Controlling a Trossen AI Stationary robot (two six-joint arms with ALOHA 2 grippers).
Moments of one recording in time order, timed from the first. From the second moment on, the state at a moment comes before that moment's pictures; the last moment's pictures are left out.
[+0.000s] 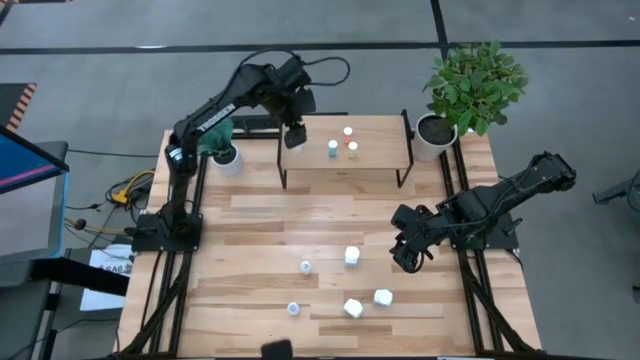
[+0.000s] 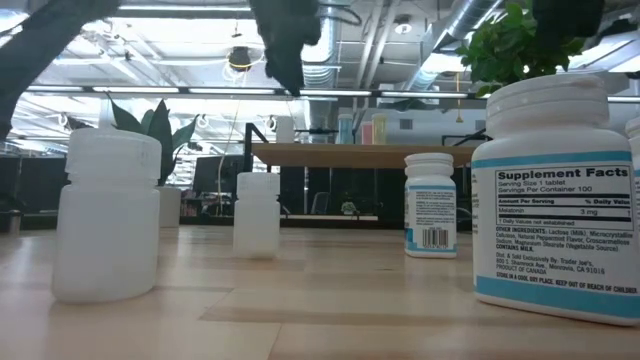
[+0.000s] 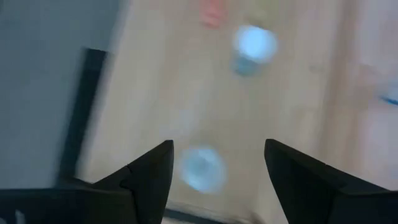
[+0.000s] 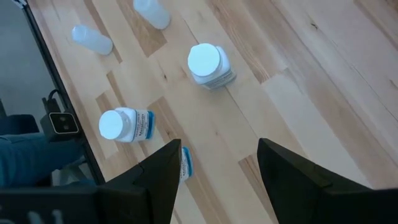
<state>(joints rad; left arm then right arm) 0.56 2.00 2.33 -1.45 0.13 0.32 0.42 1.21 1.16 -0.98 0.15 0.99</state>
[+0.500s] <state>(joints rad) 0.31 1.85 2.32 -1.57 0.18 0.19 0.71 1.26 1.08 -0.95 0.11 1.17</state>
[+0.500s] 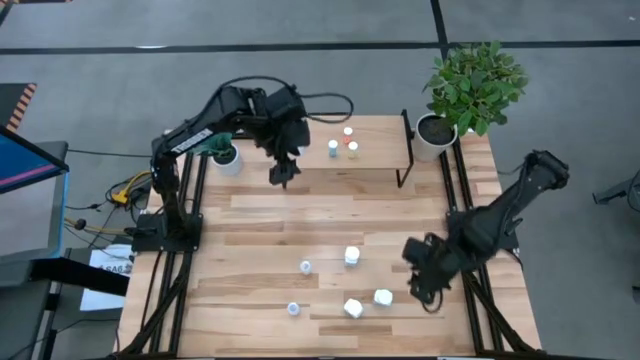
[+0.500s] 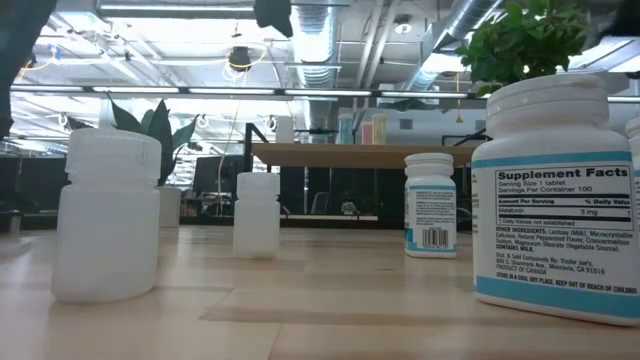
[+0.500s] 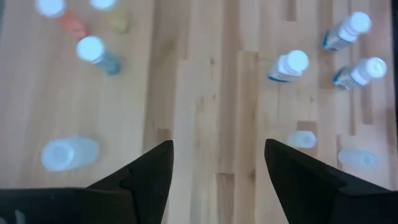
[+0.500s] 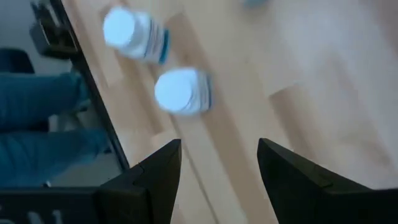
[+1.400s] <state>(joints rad) 0.23 1.85 2.32 -1.57 0.17 0.27 0.69 1.64 1.08 -0.64 0.05 0.95</state>
